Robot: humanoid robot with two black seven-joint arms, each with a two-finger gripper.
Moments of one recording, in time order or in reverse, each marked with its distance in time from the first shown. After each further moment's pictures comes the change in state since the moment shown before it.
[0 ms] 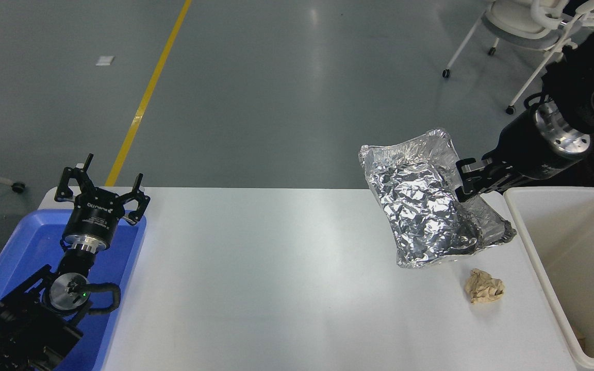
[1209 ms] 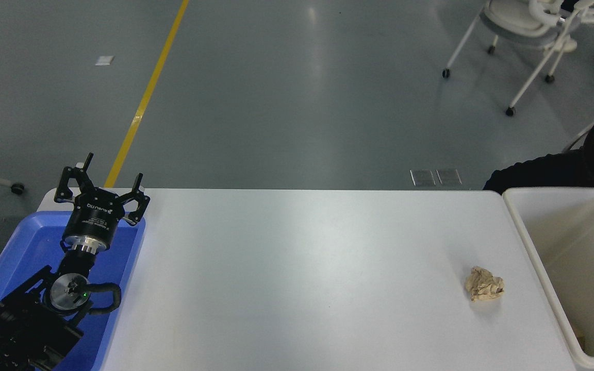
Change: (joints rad) left arm 0.000 0.000 -0.001 0.000 0.000 -0.001 0.000; right arm -1.102 -0.607 0.385 -0.993 -0.622 -0.482 0.032
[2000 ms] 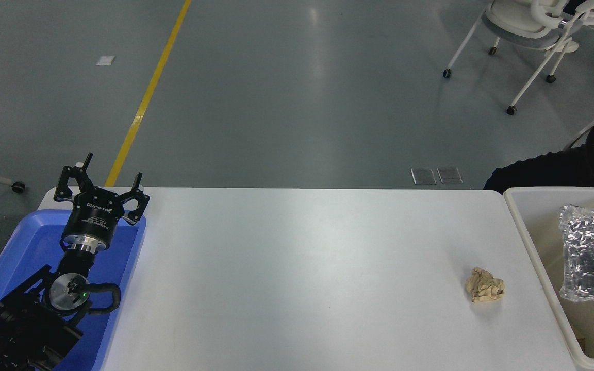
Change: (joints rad) left arm 0.000 0.000 -0.001 0.000 0.000 0.000 0.000; right arm -0.623 0.305 0.516 -0.372 0.147 -0.103 -0.104
